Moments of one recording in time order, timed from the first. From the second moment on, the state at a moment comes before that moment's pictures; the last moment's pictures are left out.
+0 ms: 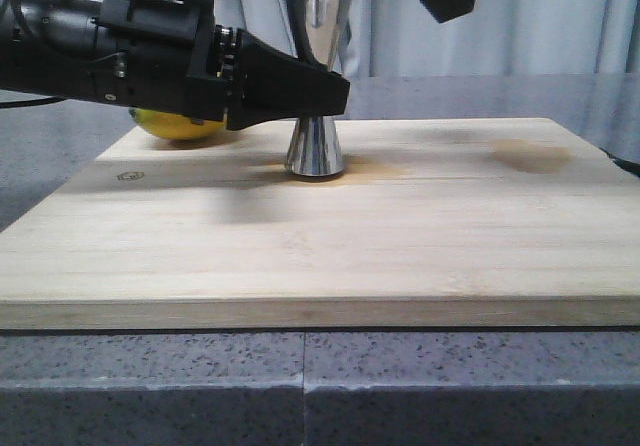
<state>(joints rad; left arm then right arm) -0.38 1.86 -1.03 -1.77 1.15 2.31 0.37 1.43 -1.01 -1.53 -0.44 0.51</state>
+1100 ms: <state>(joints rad) -0.38 1.86 -1.05 -1.77 1.15 2.29 0.37 1.43 -1.04 -1.60 -0.41 0.45</state>
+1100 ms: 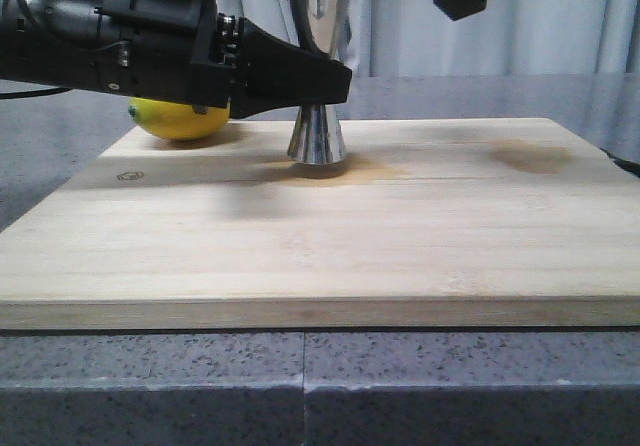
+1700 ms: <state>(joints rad) -0.38 1.86 -1.05 -1.77 1.15 2.29 0.37 1.43 -1.04 -1.68 -0.41 0.43</state>
